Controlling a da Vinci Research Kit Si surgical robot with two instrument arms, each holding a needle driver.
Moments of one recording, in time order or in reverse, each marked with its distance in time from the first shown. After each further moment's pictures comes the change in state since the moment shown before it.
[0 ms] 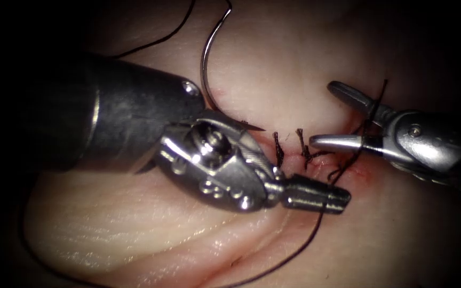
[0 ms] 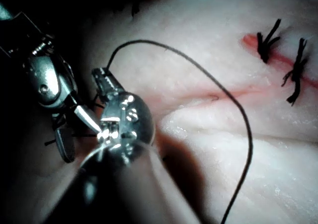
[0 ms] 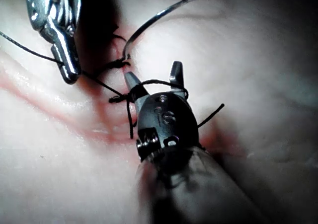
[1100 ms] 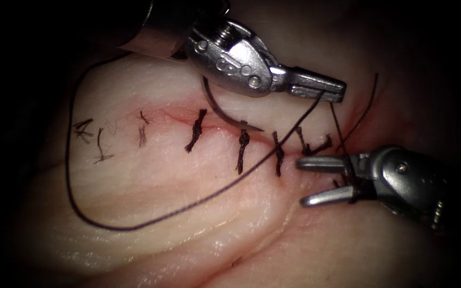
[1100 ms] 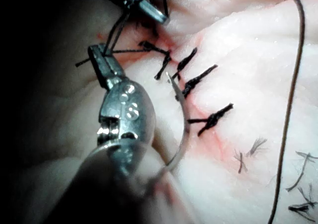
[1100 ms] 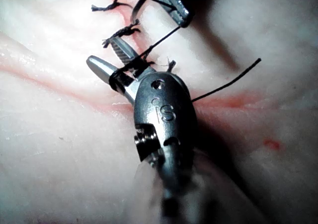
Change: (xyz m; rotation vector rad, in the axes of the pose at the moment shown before) right arm -0.002 -0.004 0.000 0.548 0.455 0.099; left arm -0.014 -0.001 -0.001 0.149 0.037 -0.079
